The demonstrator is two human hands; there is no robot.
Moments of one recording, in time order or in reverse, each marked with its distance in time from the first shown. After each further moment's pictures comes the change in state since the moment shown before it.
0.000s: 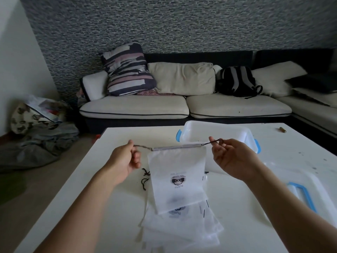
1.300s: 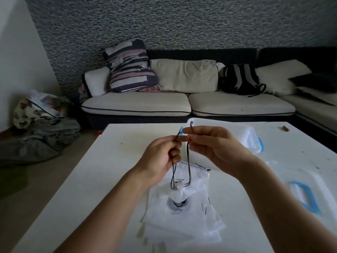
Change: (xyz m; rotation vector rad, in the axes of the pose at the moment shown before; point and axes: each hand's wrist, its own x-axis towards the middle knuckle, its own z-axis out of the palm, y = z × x) left_hand -0.065 -0.007 0.071 -0.097 -0.444 0.173; right_hand -0.035 0.030 0.060 -0.686 -0.389 -0.282
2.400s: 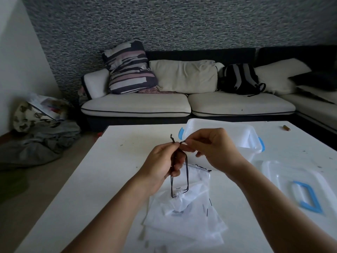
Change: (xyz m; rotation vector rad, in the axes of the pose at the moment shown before) left_hand -0.006 -0.006 0.001 0.230 0.026 -0.006; right_hand 0.001 0.008 0.005 -0.600 0.181 -0.220
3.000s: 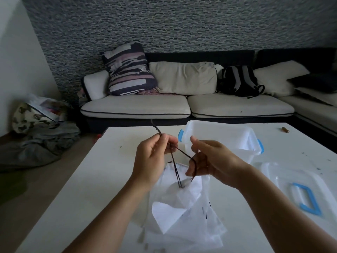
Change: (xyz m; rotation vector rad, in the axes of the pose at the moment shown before) left_hand 0.005 -0.003 -0.019 0.274 0.197 0.484; right_hand -0.009 -0.002 -0.003 0.352 -0.249 0.461
